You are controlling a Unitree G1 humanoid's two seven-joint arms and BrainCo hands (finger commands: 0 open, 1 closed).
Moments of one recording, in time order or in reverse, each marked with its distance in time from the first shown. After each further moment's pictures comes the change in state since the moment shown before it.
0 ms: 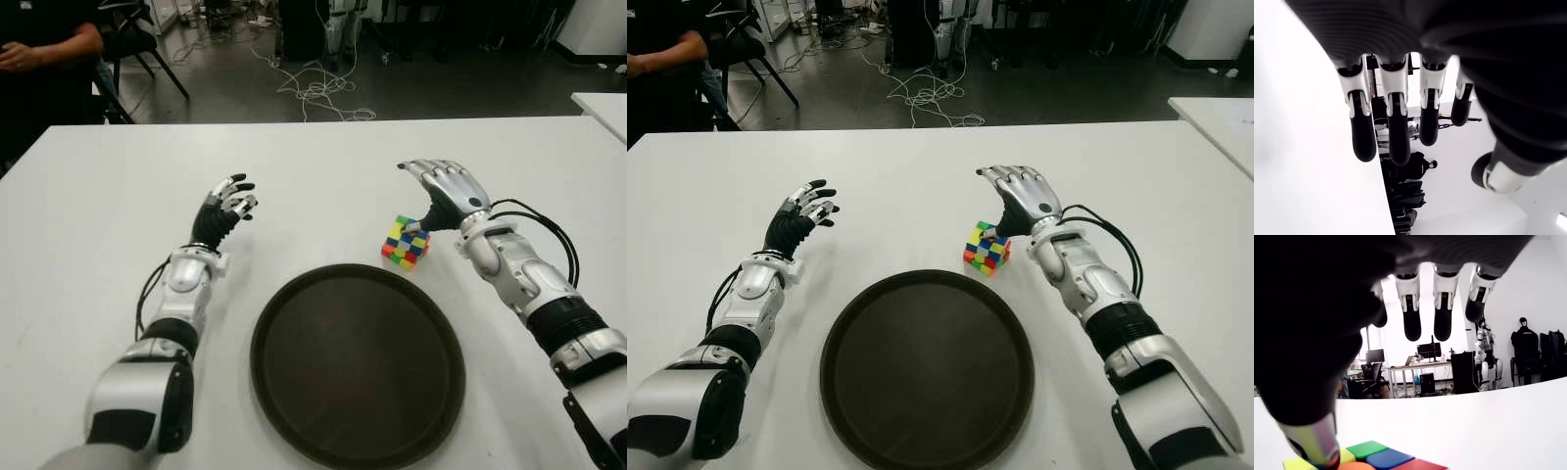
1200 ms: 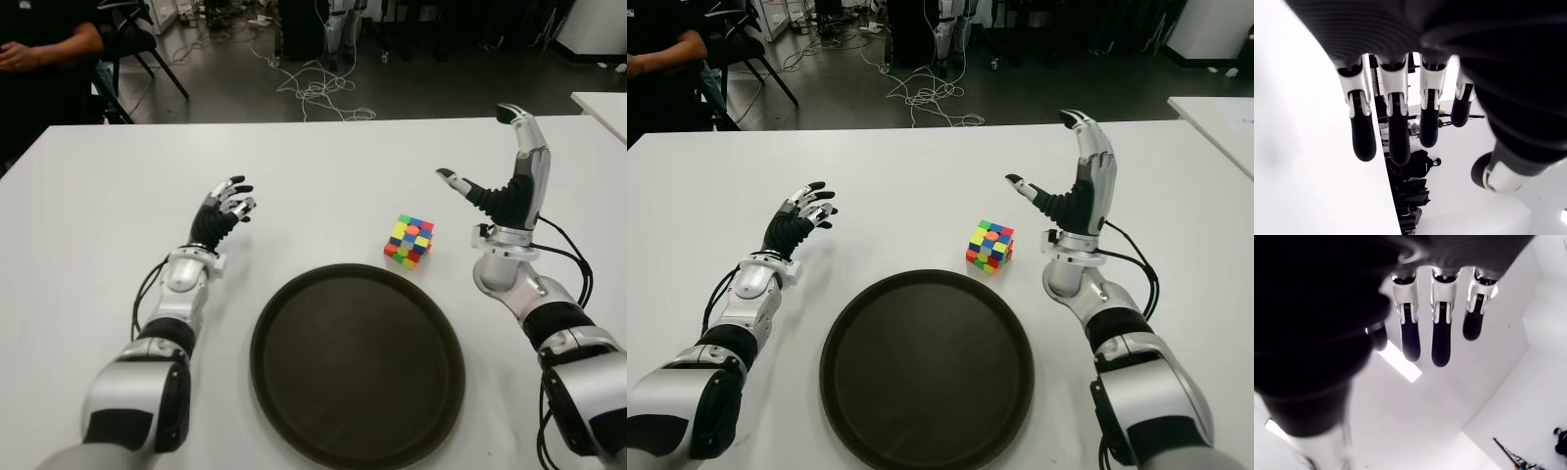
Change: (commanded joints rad) left arm -0.008 0.010 -0.014 0.008 0.013 0.017 -0.001; right arm -0.123 0.110 -0.209 0.447 0.092 -0.660 -0.942
